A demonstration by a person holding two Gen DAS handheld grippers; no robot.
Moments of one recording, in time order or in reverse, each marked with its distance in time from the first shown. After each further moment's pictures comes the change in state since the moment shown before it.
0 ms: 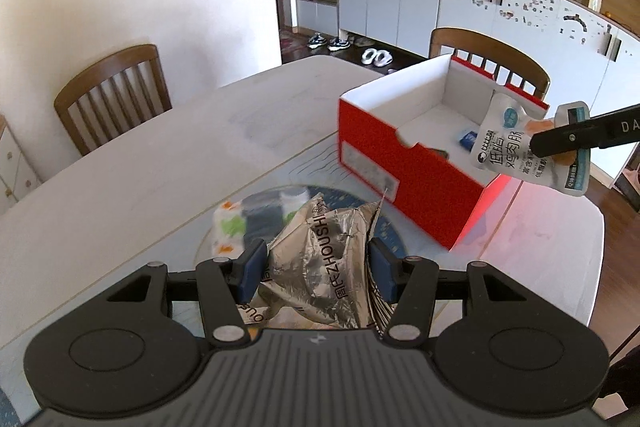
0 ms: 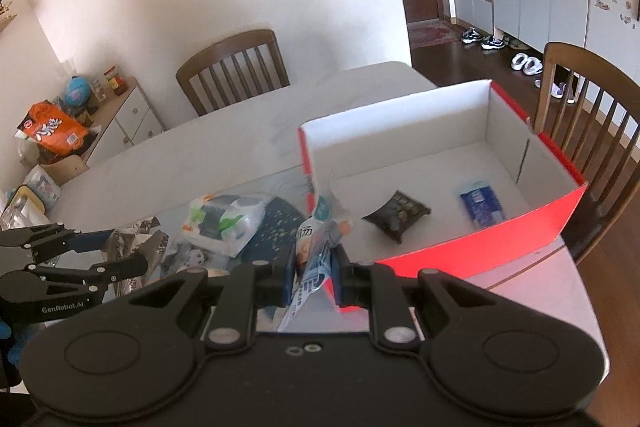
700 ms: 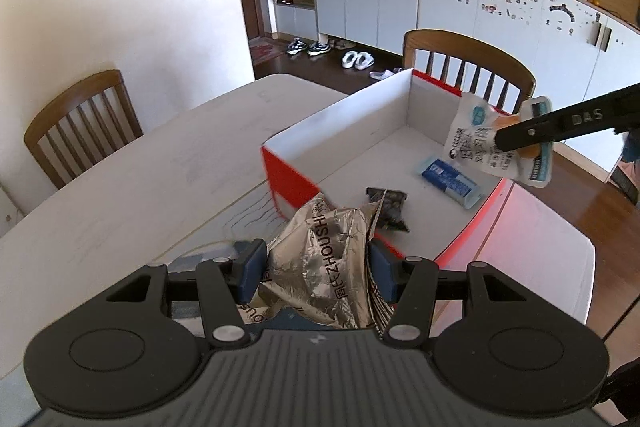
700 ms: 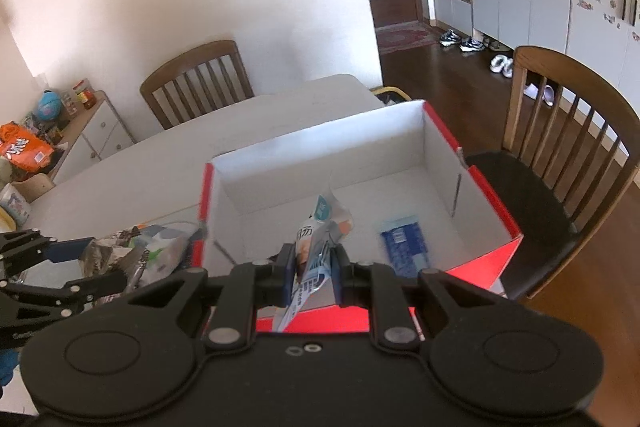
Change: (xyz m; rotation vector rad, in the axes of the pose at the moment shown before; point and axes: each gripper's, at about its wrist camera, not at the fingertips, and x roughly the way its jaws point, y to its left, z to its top) left arm 0.048 -0.078 0.060 0.054 -0.003 -0.015; right arm 0.020 -0.092 0.037 0.020 0.006 -0.033
